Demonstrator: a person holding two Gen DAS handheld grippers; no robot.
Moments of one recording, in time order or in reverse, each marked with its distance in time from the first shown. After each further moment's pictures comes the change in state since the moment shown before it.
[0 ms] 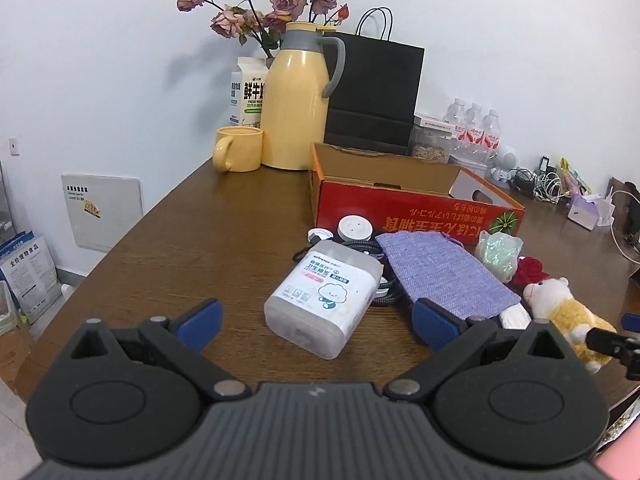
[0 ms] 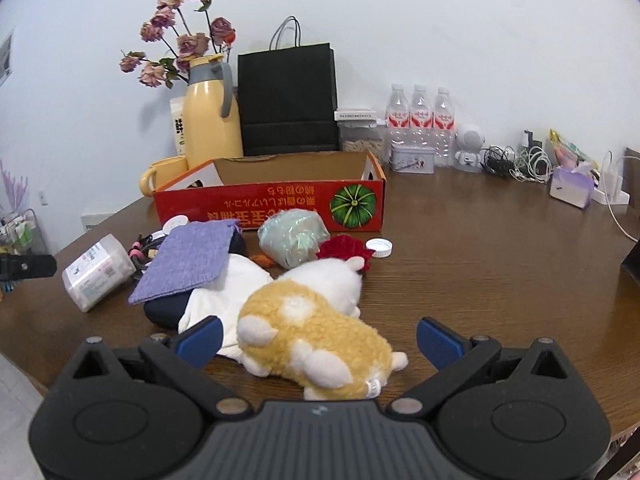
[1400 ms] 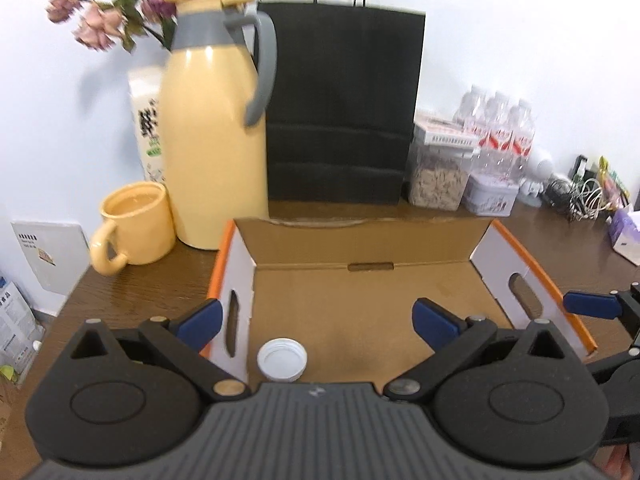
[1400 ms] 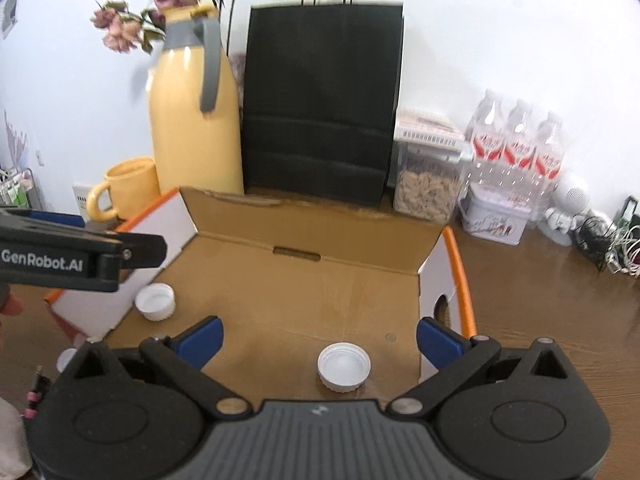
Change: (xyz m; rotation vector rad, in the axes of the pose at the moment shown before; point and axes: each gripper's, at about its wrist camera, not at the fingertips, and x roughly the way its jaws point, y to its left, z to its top) left arm 0.225 -0.087 0.173 0.079 0.096 0.022; right arm 0.227 0.014 0.195 -0.168 0.103 0.095
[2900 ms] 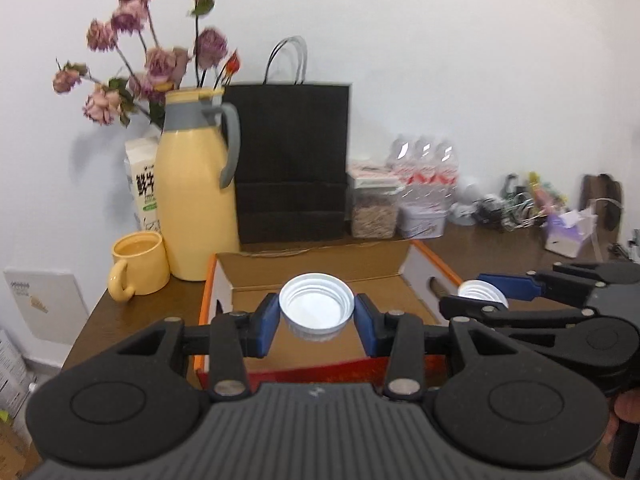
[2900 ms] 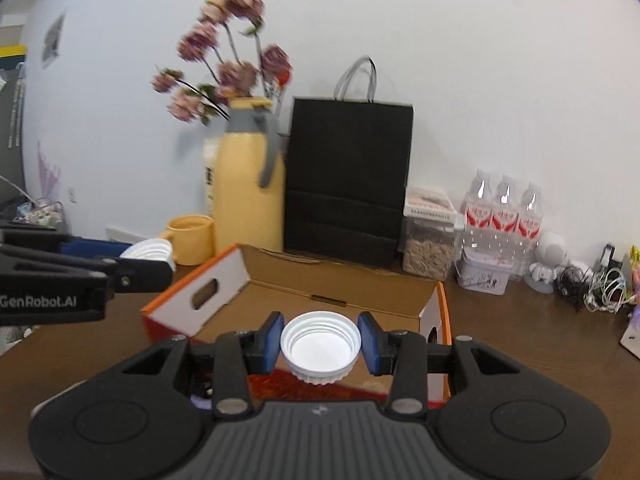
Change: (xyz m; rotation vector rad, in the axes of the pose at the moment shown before) left arm -0.108 -0.019 -0.026 0.083 -0.131 -0.092; right arm -0.091 0.024 -0.017 -0.015 -0.165 0.038
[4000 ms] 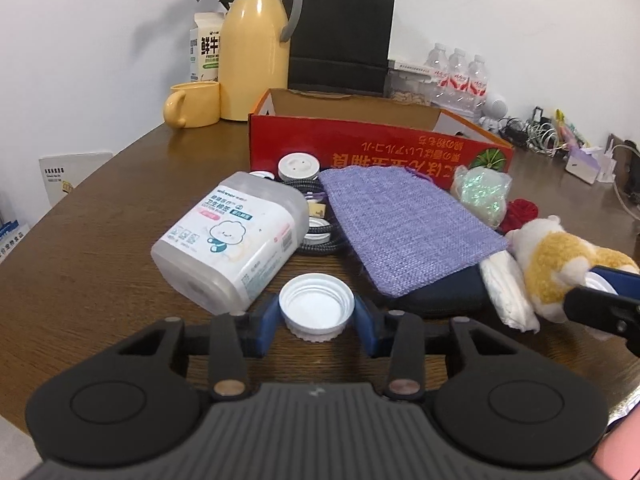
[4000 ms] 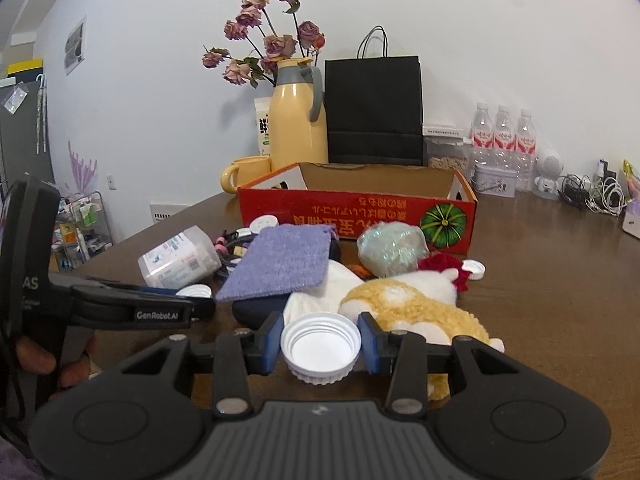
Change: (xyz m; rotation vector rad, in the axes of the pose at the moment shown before) left arm -0.069 0.010 -0.194 -0.104 0.127 0.068; right arm -0.143 0.055 -0.170 0.058 -0.001 0.087
